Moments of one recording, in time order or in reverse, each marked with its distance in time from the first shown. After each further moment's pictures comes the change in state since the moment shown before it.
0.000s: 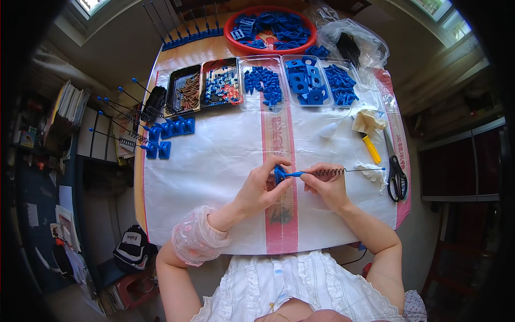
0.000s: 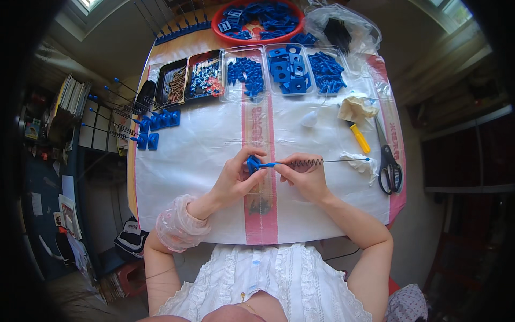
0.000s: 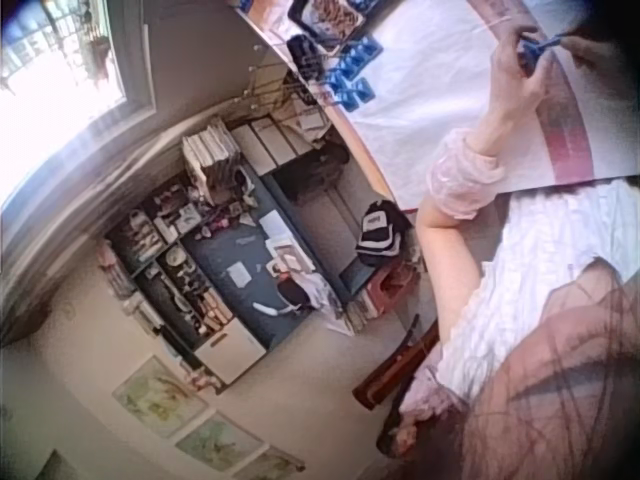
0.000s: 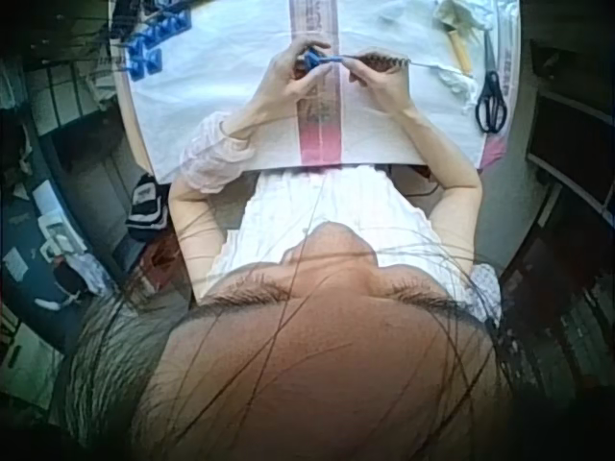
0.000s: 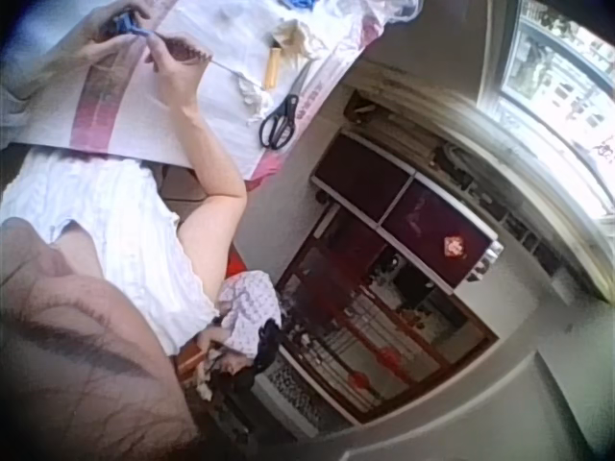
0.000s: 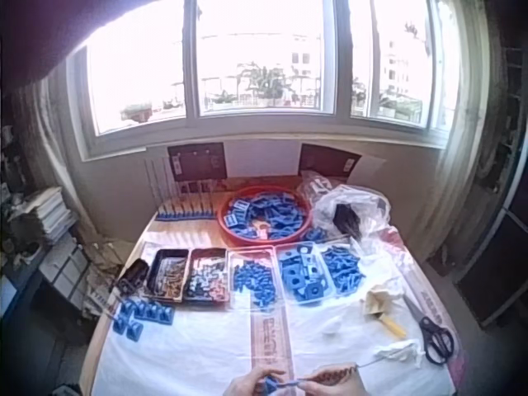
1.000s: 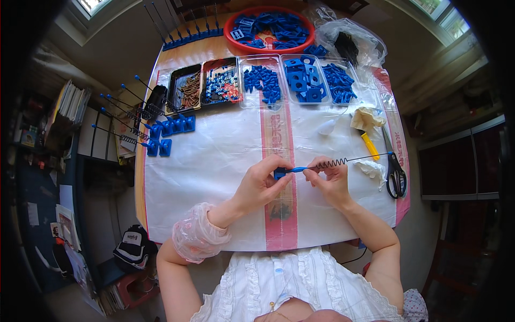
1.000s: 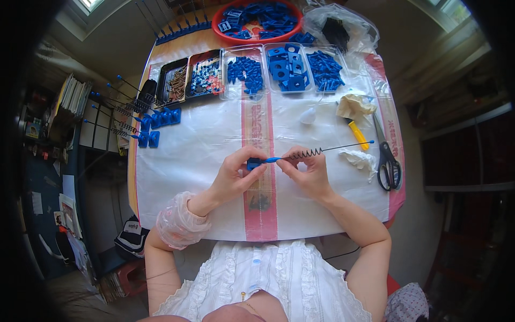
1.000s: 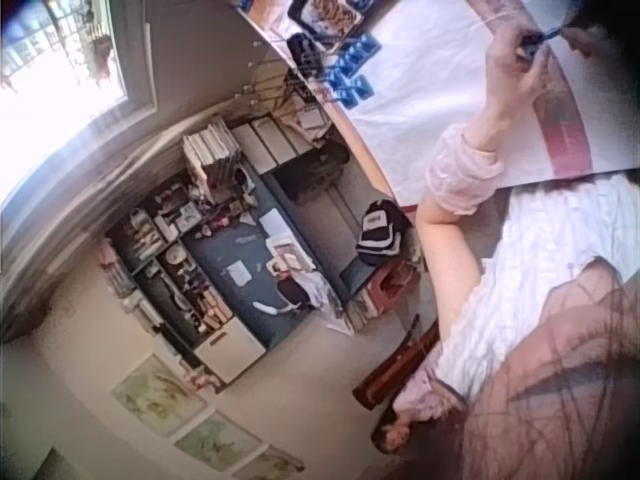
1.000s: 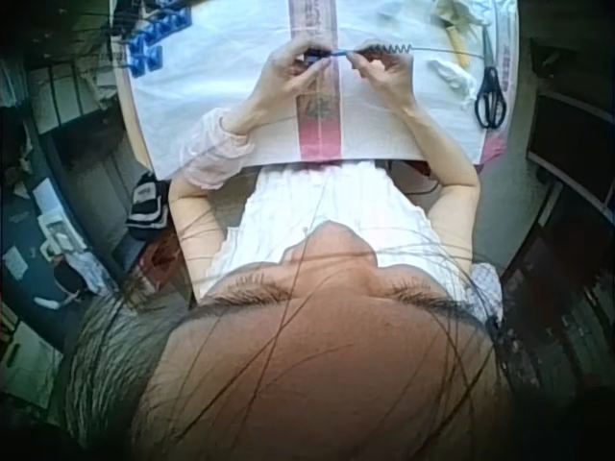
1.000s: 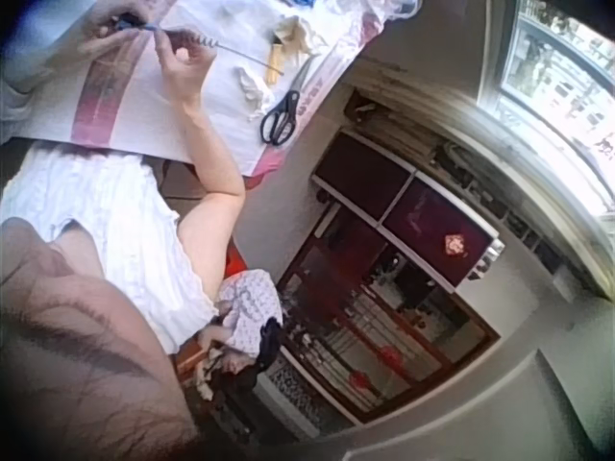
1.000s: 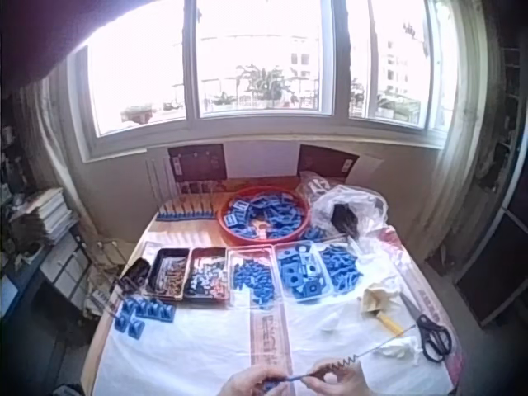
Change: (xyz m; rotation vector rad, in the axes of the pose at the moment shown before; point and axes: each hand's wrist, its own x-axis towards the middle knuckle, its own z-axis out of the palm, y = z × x) left_hand 0.003 0.003 0.000 0.143 0.019 0.093; right_hand 0.001 0.005 -0.009 -0.173 -0.034 -0.310
